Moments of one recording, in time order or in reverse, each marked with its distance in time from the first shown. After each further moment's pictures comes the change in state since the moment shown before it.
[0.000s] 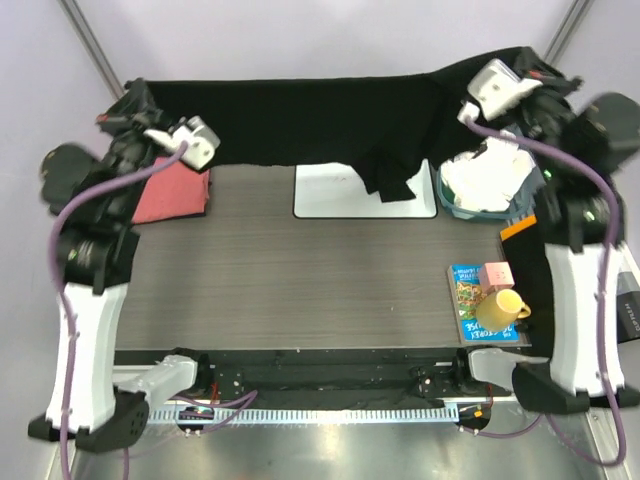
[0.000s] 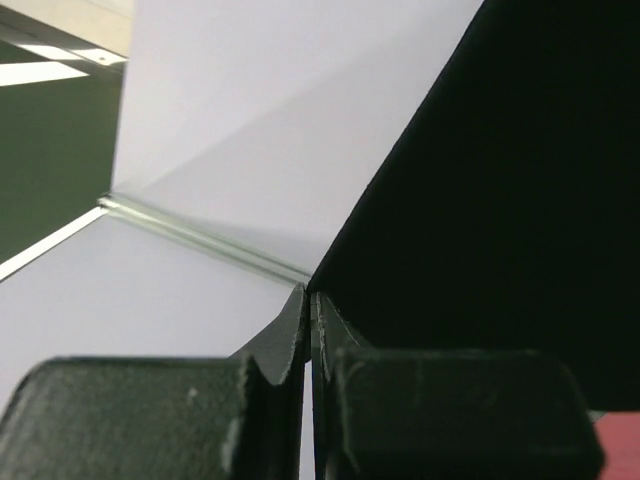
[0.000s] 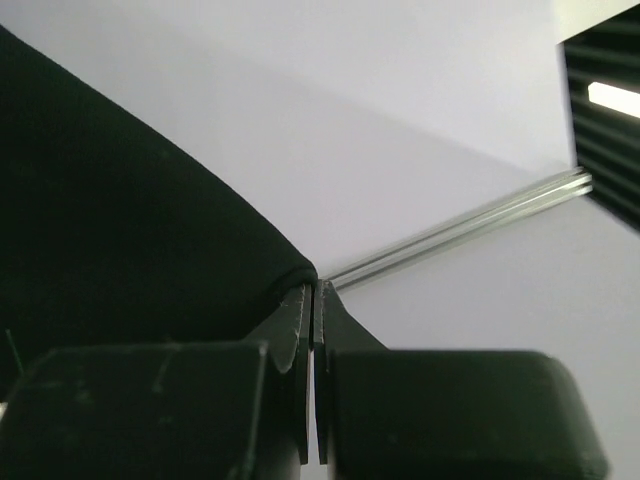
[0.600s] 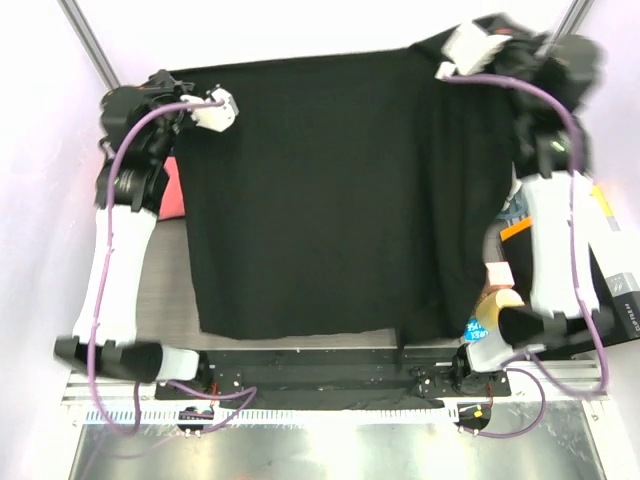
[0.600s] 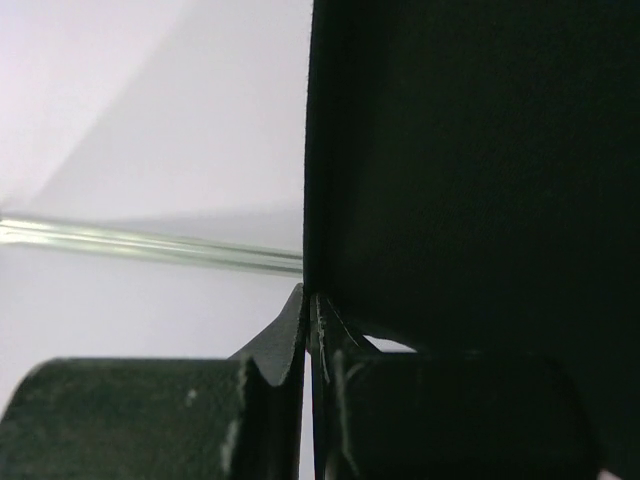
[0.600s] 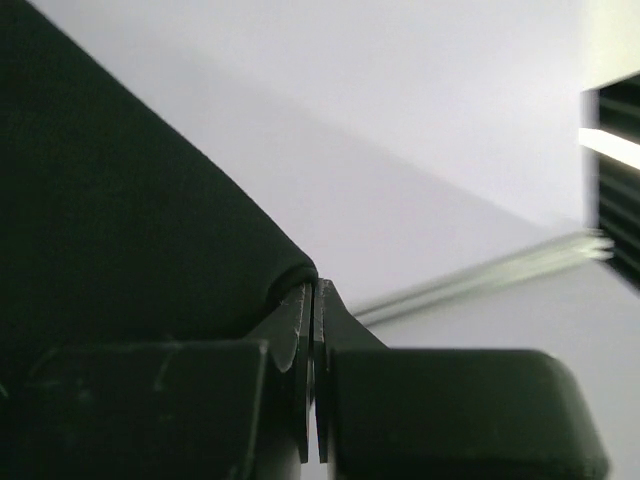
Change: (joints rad) left arm 0.066 0.208 0.069 -0.041 -0.050 0.139; right arm -0.020 0.223 0.284 0.000 -0.091 -0.094
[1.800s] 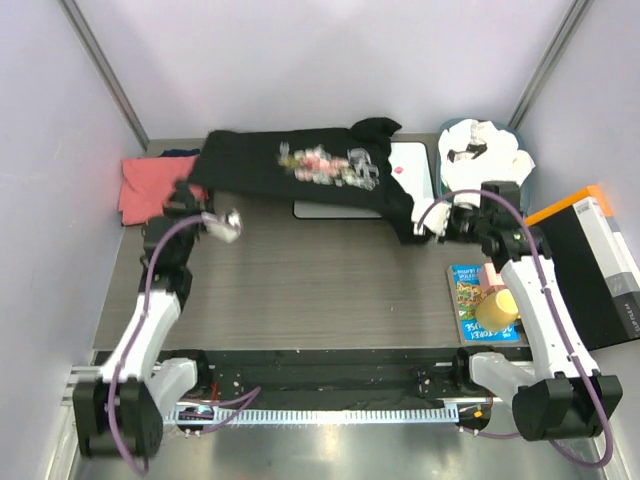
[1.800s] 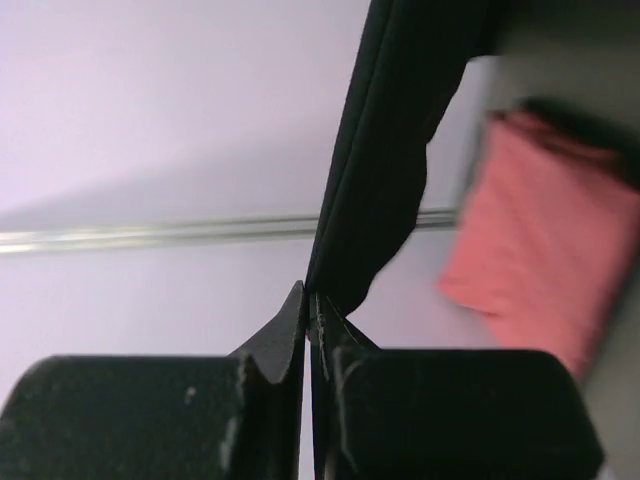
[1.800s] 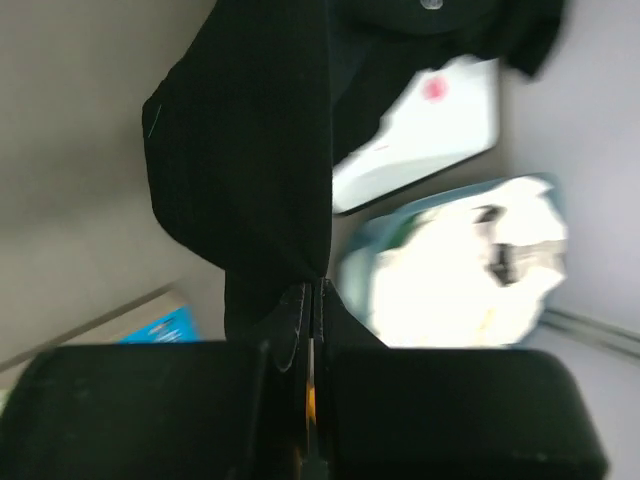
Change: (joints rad) left arm 0.135 -0.293 -1.102 0.811 0.085 0.176; right arm -0.029 -0.423 -1.048 -0.294 -0.220 -0.030
